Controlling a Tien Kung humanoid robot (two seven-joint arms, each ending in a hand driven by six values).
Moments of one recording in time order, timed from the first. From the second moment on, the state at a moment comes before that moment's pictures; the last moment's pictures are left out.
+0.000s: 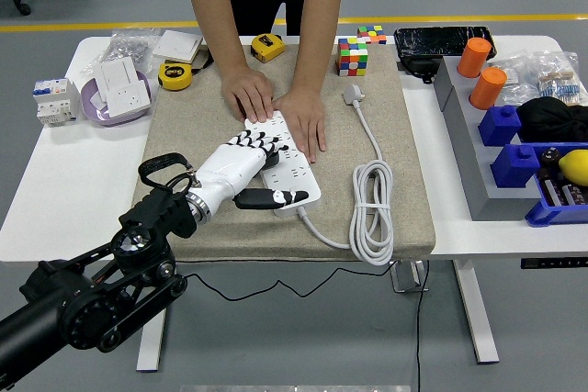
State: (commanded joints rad) left arm -0.46 0.17 -0.75 -1.27 2.11 0.16 0.18; right arm 0.09 -0.15 1.15 0.18 -1.48 0.01 -0.06
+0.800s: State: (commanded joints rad) left arm -0.41 0.17 -0.78 -1.55 2.06 -0.23 0.52; right arm 0.09 -0.14 1.15 0.18 -1.48 0.01 -0.06
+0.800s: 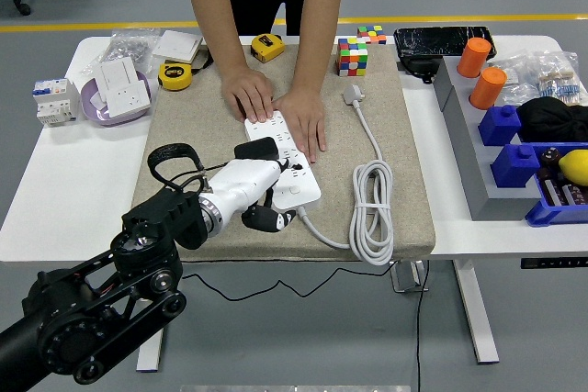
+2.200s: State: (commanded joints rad) left arm -0.42 0.11 -0.75 -1.40 2.09 -0.22 0.49; right arm 0.09 -0.15 1.14 0.18 -1.48 0.01 -0.06
